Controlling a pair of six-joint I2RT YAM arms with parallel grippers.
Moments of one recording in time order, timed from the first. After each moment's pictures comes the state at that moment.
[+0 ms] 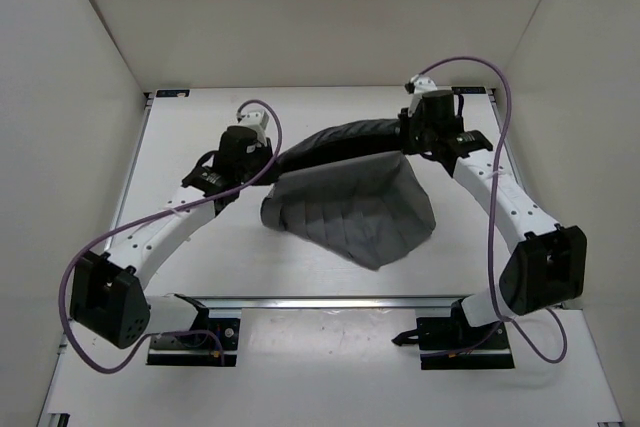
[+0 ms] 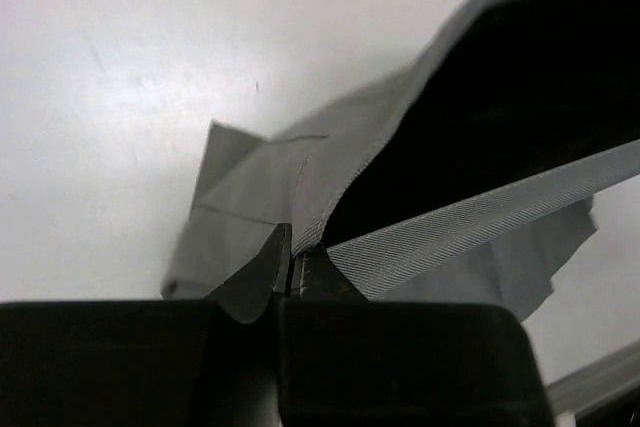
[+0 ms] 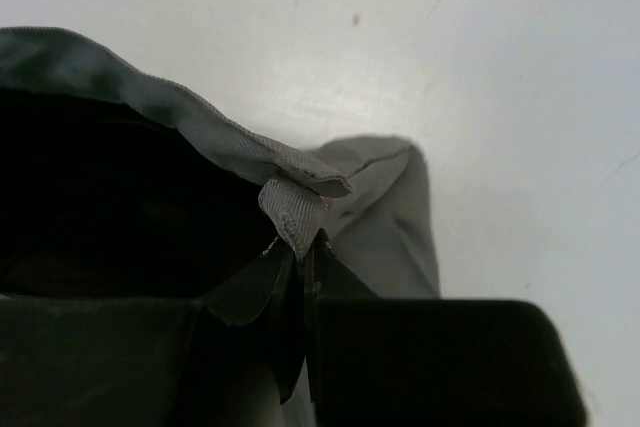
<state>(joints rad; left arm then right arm) -0.47 1.30 1.05 -0.32 -0.04 -0.43 0.28 1.48 1.31 -0.43 -0.02 0.06</state>
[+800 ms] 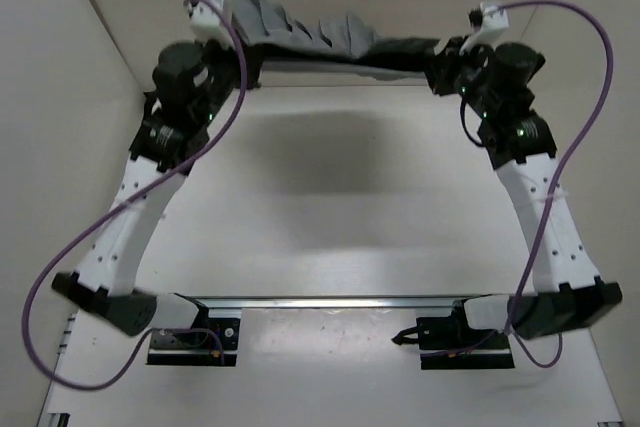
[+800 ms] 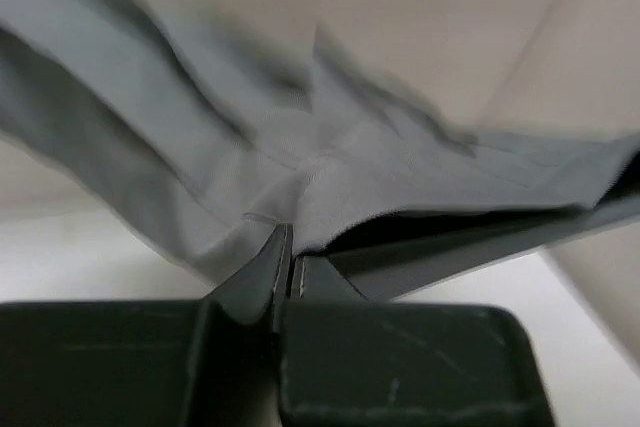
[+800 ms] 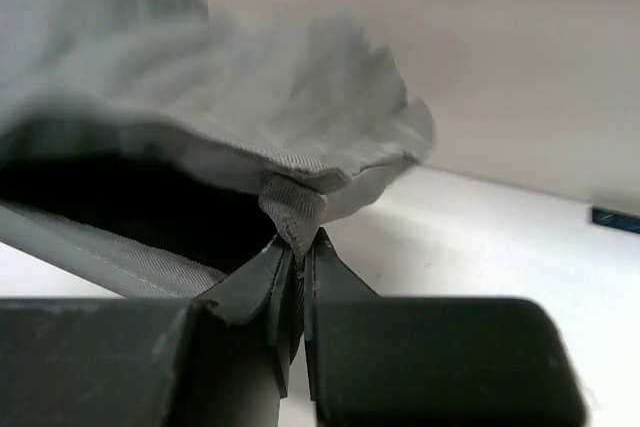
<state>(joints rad) -0.43 1.43 1.83 -0.36 -0.08 -0.19 0.18 1.36 1.67 -0.35 -0.17 0.12</state>
